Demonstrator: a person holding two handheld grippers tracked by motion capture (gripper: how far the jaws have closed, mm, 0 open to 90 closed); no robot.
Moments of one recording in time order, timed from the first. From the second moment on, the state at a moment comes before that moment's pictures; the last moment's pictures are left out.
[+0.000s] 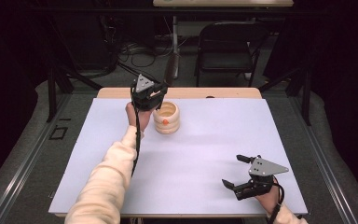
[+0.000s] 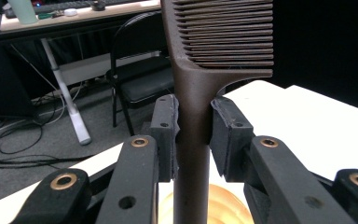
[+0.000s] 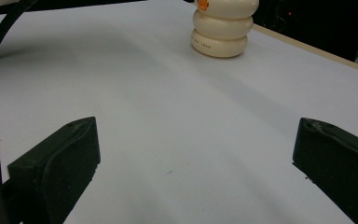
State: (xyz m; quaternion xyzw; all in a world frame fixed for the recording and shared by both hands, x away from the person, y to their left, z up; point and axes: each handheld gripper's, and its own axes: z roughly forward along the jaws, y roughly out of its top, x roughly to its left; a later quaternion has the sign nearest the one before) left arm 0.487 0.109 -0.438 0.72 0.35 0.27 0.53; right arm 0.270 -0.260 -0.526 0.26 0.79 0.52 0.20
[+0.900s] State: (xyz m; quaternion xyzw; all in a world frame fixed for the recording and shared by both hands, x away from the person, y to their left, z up) left arm 0.497 0.093 -0.461 0.75 0.34 0.25 0.51; right arm 0.270 -0.260 -0.526 0.26 0.79 0.52 0.20
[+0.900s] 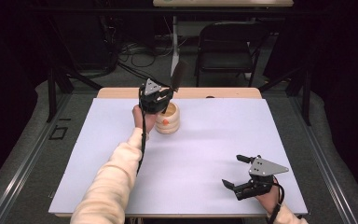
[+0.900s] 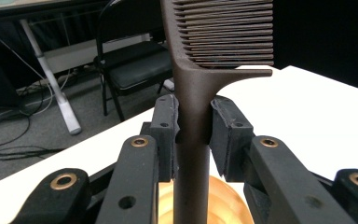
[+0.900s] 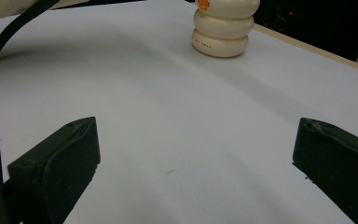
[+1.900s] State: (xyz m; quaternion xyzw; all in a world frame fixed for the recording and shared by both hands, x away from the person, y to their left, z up) left arm 0.497 0.094 -0.476 0.78 0.33 0.24 0.48; right arm 0.270 -0.260 -0.526 0.26 0.79 0.52 0.20
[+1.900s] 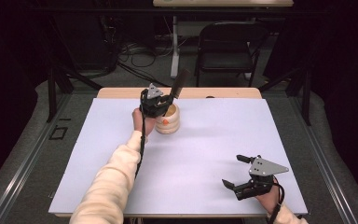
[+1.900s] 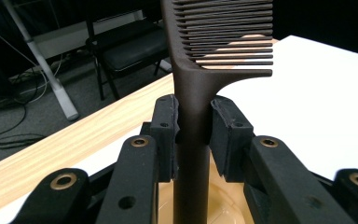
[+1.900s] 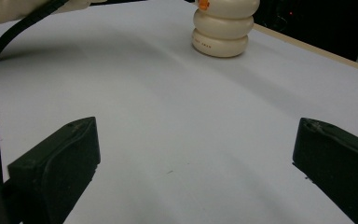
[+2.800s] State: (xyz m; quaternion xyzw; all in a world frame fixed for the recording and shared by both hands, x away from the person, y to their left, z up) left arm 0.499 0.098 -0.486 0.78 0.35 0.23 0.47; right arm 0.270 -0.261 -0.526 0.26 0.79 0.52 0.20
